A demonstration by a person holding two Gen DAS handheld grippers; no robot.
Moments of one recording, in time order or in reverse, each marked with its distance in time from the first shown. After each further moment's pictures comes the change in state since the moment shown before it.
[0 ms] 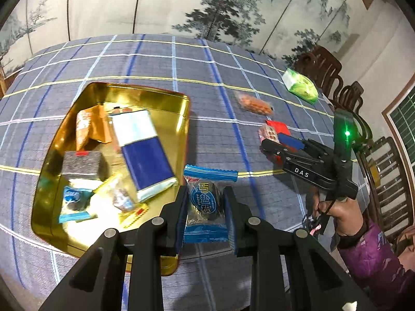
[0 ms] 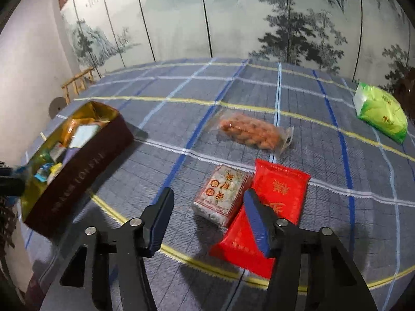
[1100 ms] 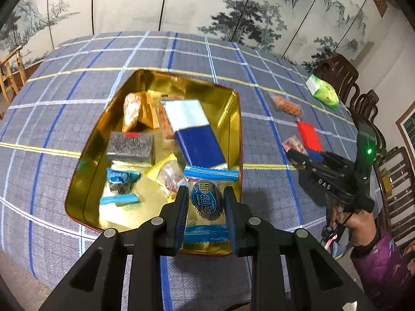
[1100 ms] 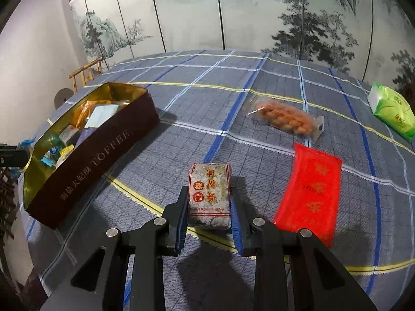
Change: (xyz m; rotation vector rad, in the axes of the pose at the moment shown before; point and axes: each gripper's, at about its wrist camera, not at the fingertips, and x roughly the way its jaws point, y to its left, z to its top) left arm -0.015 0.048 -0.024 -0.047 -0.006 0.079; right arm 0.002 0.039 -0.021 -0.044 0.005 0.022
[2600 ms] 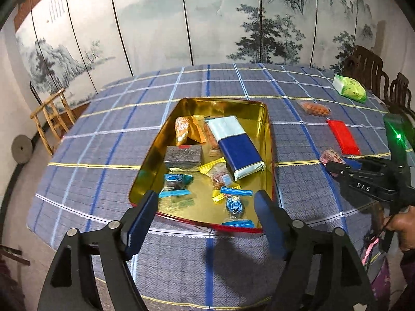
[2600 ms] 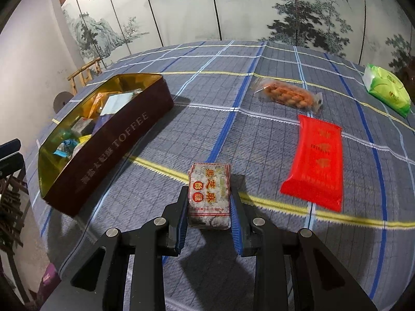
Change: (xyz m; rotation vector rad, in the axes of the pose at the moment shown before) left arm -0.044 -0.023 -0.043 0.122 -0.203 0.342; right arm -0.024 0.022 -0.025 0.062 0.044 0.011
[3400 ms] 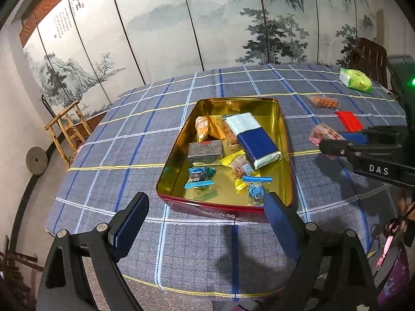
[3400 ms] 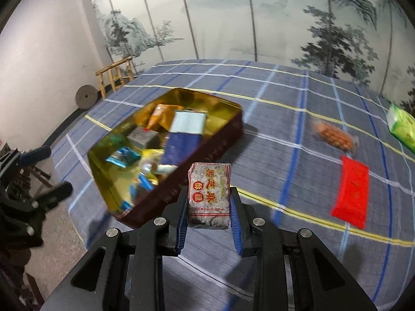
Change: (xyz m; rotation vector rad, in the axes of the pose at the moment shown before) left arm -0.015 0.008 -0.020 0.051 -0.034 0.093; right arm -0.034 0.088 0.027 -0.119 -0.042 0.098
